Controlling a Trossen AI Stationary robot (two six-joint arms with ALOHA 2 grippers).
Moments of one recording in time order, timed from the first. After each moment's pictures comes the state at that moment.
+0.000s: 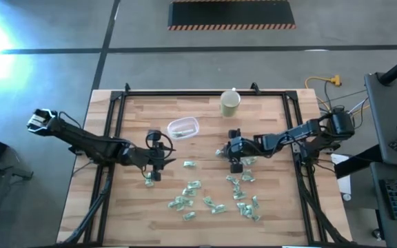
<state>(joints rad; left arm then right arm) -0.33 1.06 0.71 -0.21 -0.50 0.11 0.01 1.59 0.63 0.12 0.16 -0.13</state>
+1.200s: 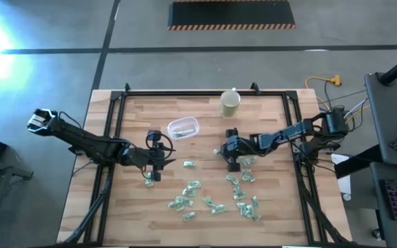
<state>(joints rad) -0.33 1.06 0.71 -0.21 -0.50 0.11 -0.02 1.66 0.67 0.12 0.15 -0.16</state>
